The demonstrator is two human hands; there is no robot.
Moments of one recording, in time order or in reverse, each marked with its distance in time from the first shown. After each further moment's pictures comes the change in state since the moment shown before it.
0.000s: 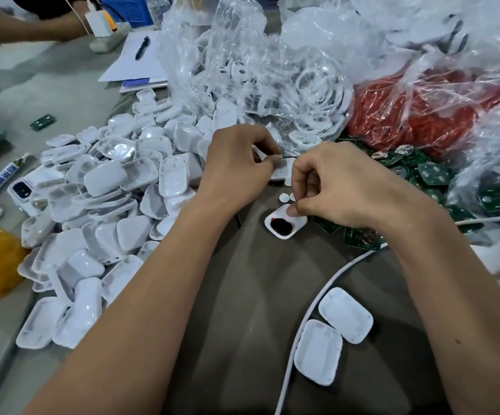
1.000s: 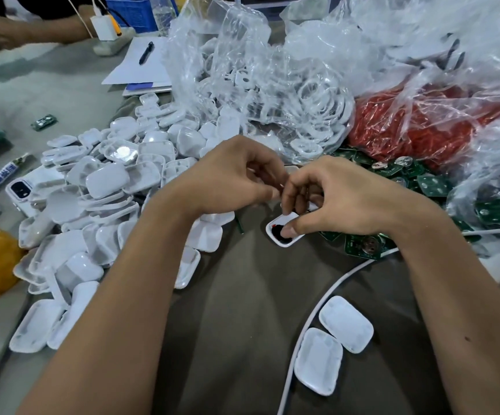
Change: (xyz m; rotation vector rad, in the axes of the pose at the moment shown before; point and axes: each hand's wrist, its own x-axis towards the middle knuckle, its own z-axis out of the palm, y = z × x) left_hand -0.007 0.014 -0.045 -0.224 -0.520 -0.041; right_hand 0.007 0.010 -0.002 0.195 -0.171 -0.158
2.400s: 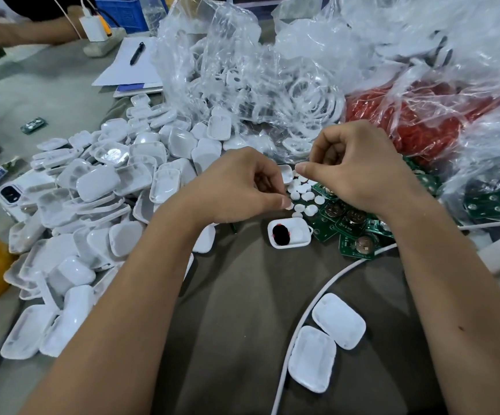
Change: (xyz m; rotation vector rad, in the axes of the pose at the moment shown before) left_hand 0.005 0.001 0.017 0.139 -0.001 -0.028; right_hand -0.003 0.013 -0.009 -0.028 0.534 0.130
